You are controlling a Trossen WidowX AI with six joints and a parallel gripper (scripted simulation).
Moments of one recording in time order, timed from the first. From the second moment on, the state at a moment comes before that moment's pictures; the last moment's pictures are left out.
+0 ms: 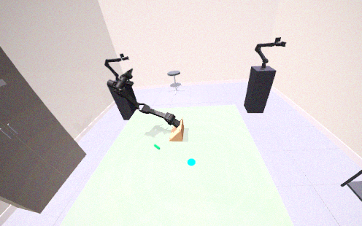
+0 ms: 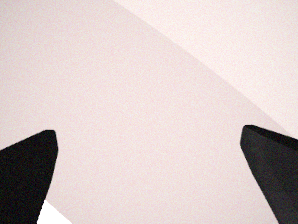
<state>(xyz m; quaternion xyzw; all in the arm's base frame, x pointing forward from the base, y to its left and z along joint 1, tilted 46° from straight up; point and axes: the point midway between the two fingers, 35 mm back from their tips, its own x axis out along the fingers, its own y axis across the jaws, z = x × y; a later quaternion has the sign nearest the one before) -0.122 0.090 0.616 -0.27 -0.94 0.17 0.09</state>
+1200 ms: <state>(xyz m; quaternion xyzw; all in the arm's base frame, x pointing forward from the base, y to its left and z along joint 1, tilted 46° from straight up) 0.208 0.224 0.345 -0.61 -0.02 0.55 0.57</state>
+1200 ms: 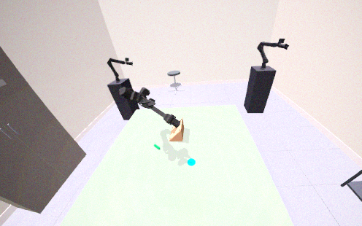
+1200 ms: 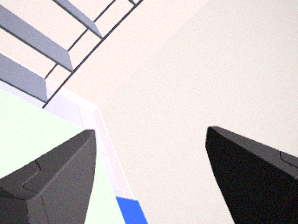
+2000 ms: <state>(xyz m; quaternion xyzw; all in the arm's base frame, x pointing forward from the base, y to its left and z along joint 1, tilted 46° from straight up) 0.230 -0.012 0.170 -0.58 0.63 0.14 0.49</state>
